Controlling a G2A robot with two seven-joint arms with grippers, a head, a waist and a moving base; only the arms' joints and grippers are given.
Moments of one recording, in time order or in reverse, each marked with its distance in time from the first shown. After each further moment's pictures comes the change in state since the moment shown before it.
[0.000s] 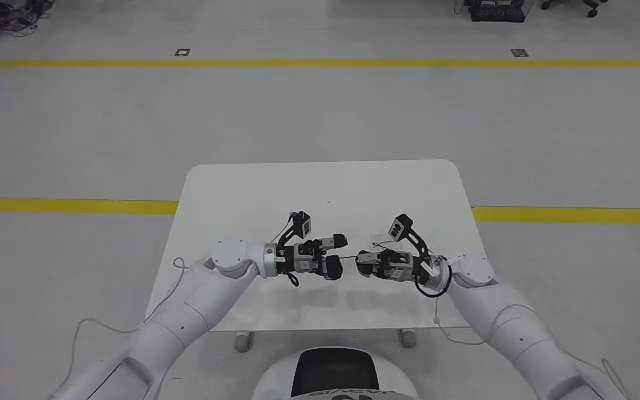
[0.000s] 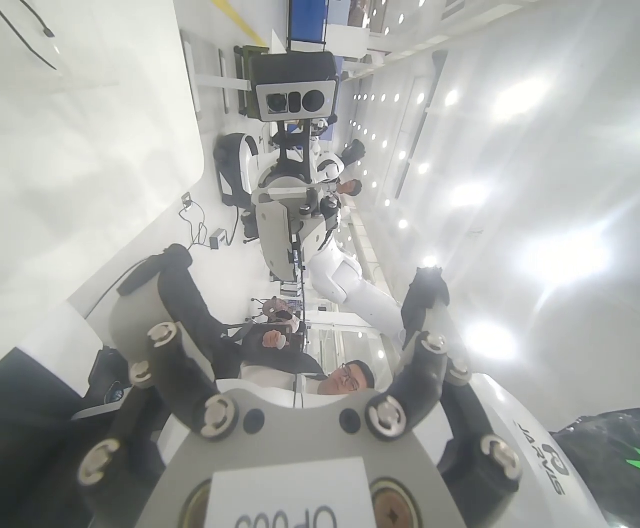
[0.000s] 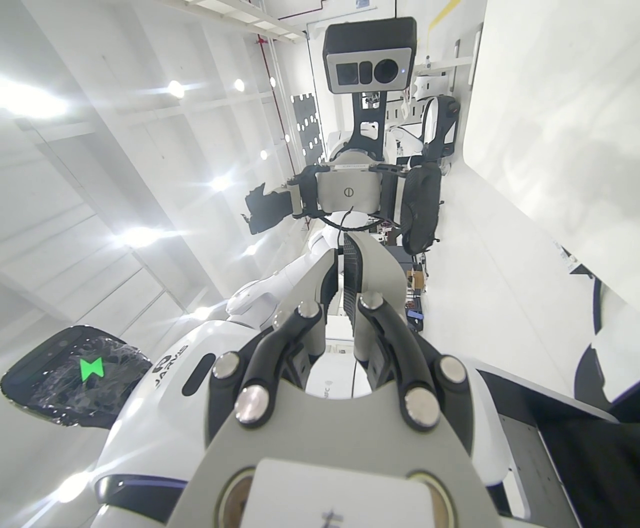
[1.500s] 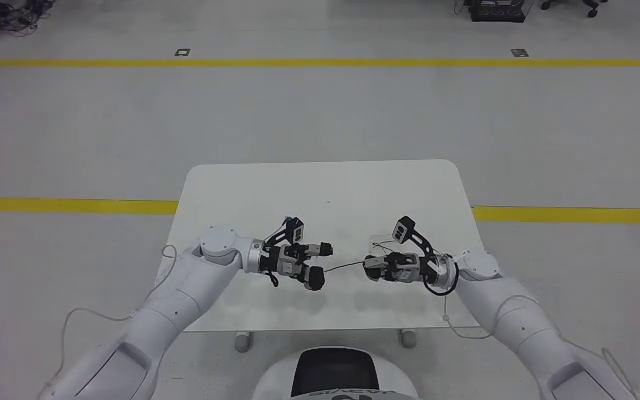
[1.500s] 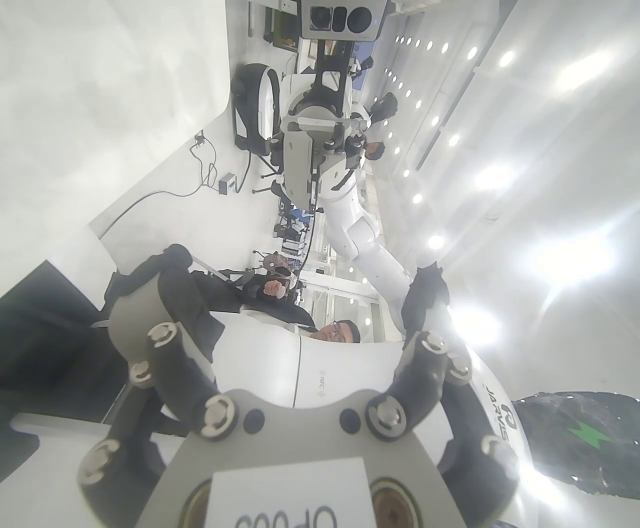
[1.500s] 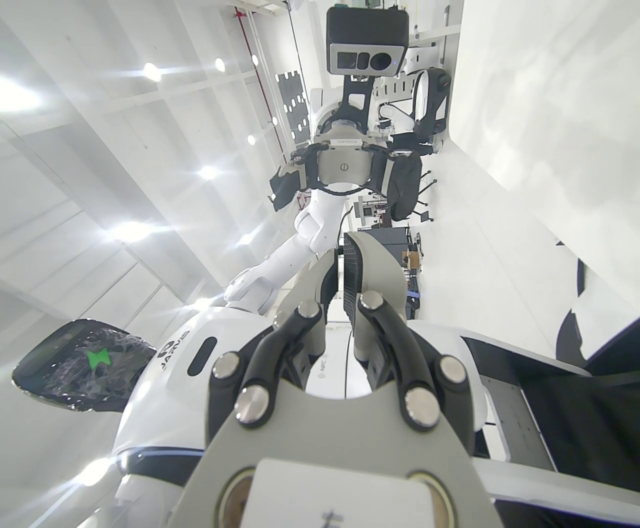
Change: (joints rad) left arm -0.072 0.008 -0.005 0.122 0.017 0.112 -0.250; right arm 0.072 0.009 -0.055 0.122 0.039 -0.007 0.128
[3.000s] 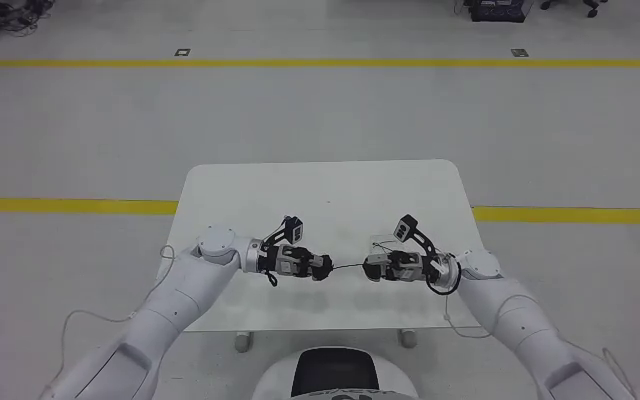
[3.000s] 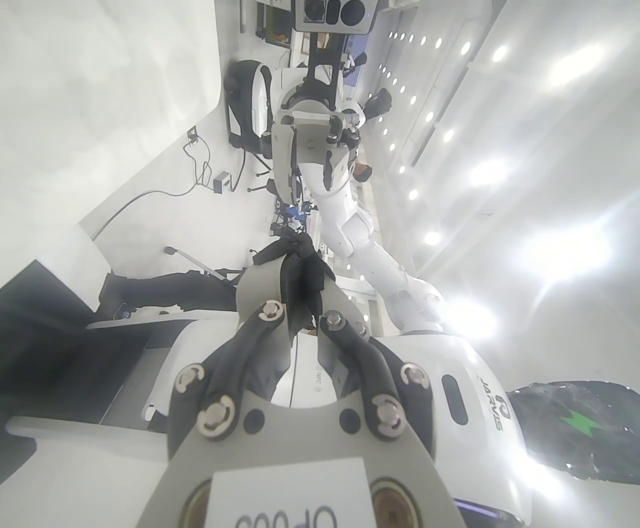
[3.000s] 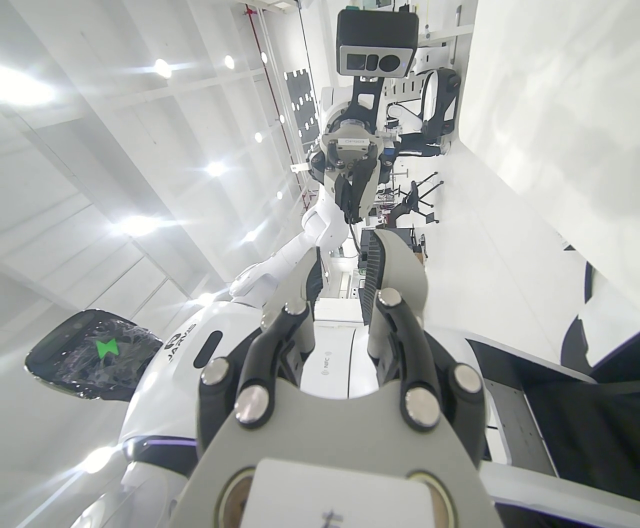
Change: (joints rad) left arm 0.003 -0.002 -0.028 0.010 -0.004 -0.003 -0.040; right arm 0.001 -0.011 0.025 0.025 0.010 -0.015 0.035
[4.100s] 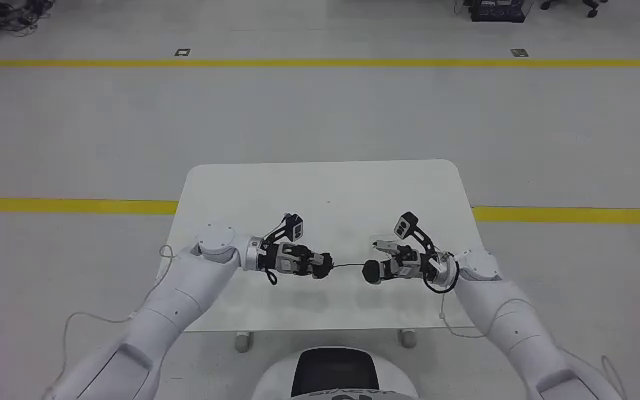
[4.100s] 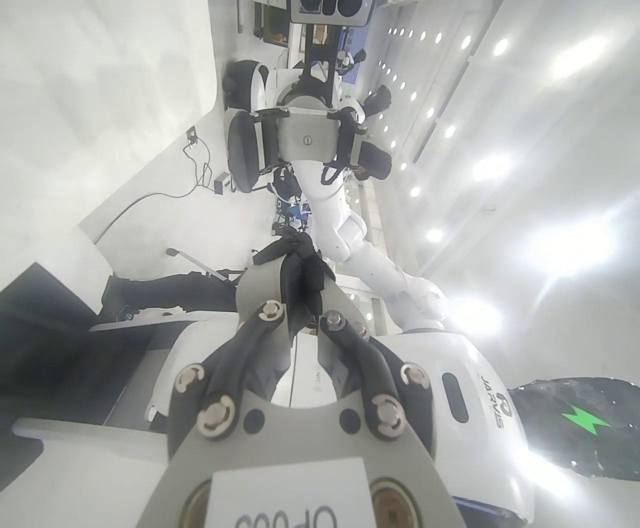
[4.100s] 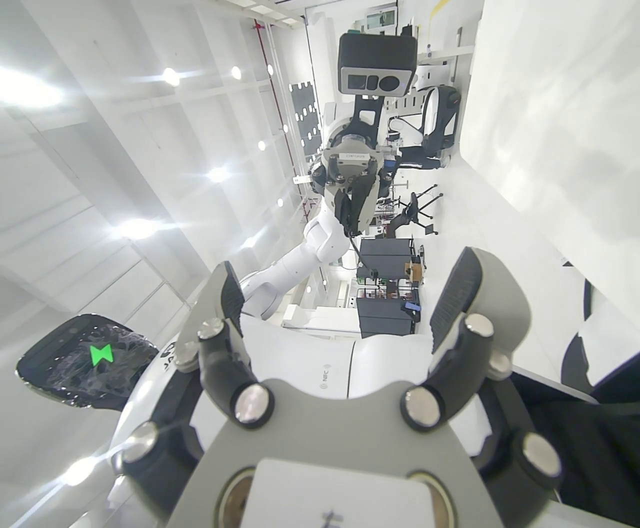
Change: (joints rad) left arm 0.007 -0.010 -0.039 -0.010 0.024 0.003 -0.015; right arm -0.051 -0.061 0.154 -0.020 -0.110 0.031 0.000
